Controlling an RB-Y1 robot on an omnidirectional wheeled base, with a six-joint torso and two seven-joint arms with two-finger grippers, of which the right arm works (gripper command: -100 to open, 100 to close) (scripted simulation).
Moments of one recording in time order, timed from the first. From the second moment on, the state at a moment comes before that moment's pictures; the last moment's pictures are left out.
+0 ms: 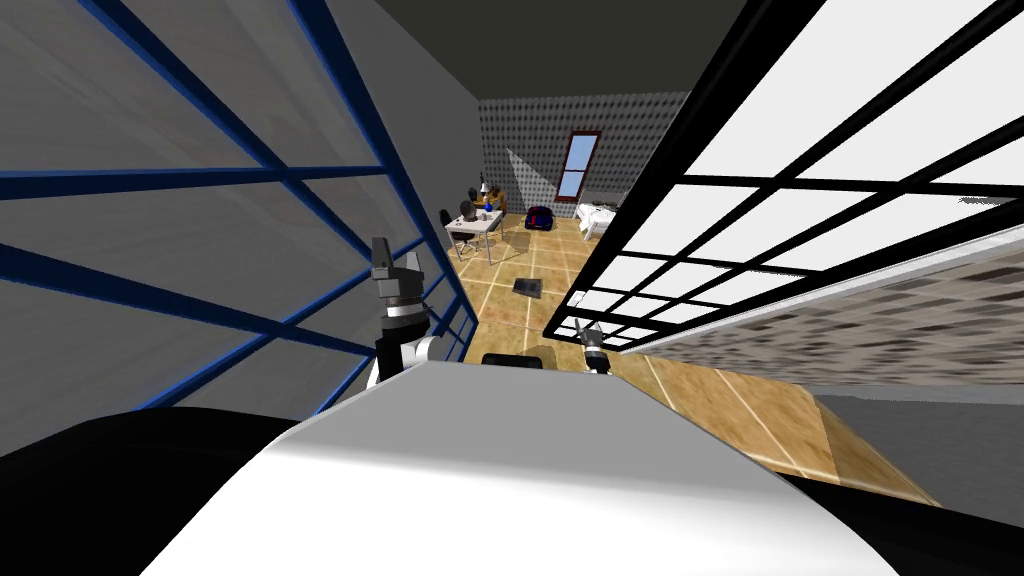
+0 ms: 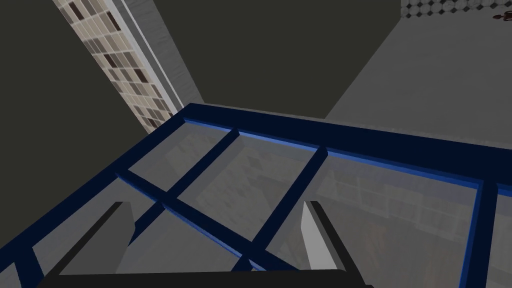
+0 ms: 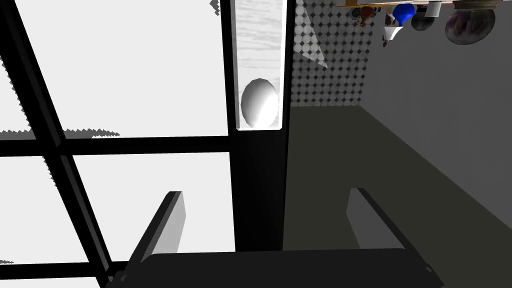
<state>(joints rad) 0.05 -0.16 -0.42 -0.74 0.40 -0.92 1.13</state>
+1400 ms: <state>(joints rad) 0.05 -0.15 -0.45 -0.72 0.39 -0.92 1.16</state>
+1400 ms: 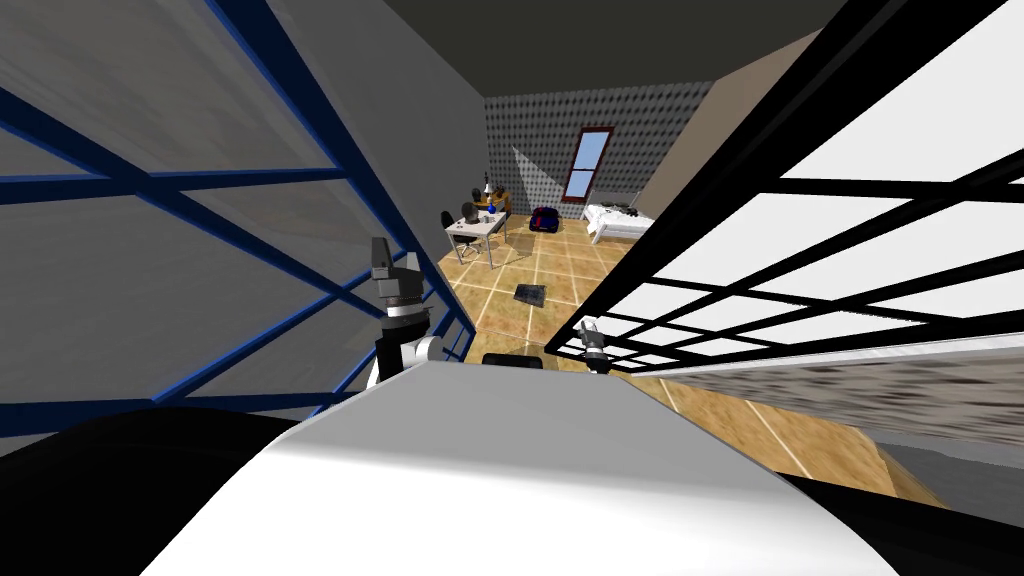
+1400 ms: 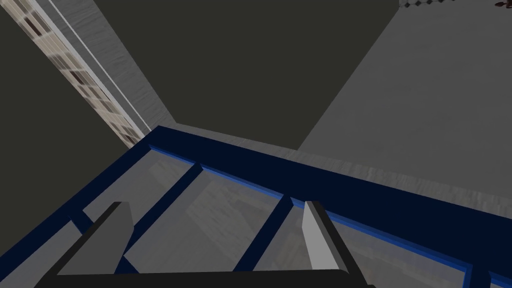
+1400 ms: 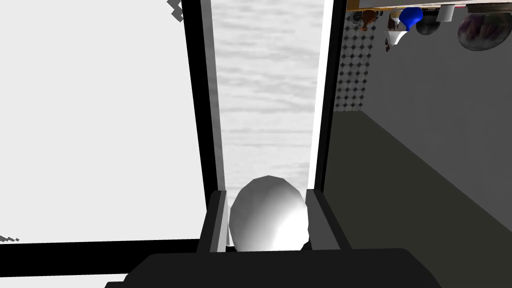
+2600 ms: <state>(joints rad) 0.04 -0.16 -0.41 -0.71 0.30 -0.91 0.90</state>
